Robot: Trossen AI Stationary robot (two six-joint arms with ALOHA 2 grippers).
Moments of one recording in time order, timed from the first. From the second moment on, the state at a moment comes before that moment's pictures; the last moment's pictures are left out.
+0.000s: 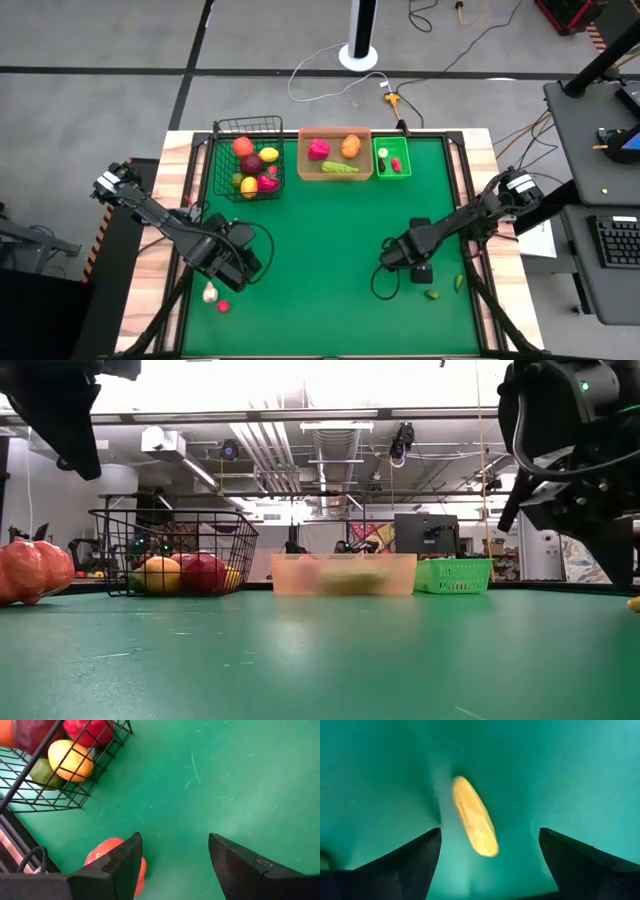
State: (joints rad) left arm -0.61 1.42 1.10 -1.29 -0.49 -1.32; right arm 0.38 1.67 0.90 -1.09 -0.03 0.47
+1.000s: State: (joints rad) left arm -0.70 1.42 1.14 -1.26 -0.59 -1.26; right arm 0.37 1.67 0.86 -1.01 -0.03 0.53
